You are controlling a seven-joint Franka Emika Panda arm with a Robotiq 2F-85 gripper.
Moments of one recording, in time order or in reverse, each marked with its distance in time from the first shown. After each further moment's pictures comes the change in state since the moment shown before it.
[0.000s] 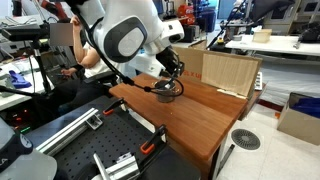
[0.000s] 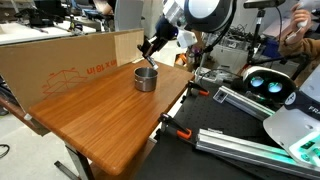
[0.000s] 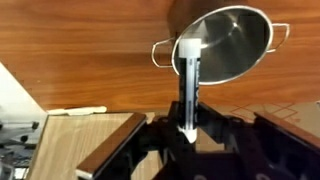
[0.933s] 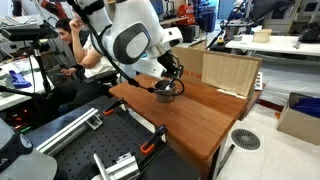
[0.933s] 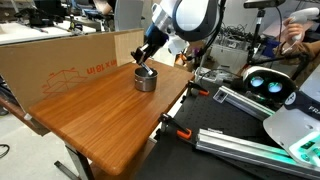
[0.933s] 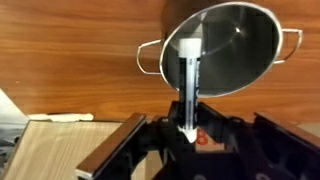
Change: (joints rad) arm 0.416 0.067 -0.351 0.085 0.010 -0.021 0.035
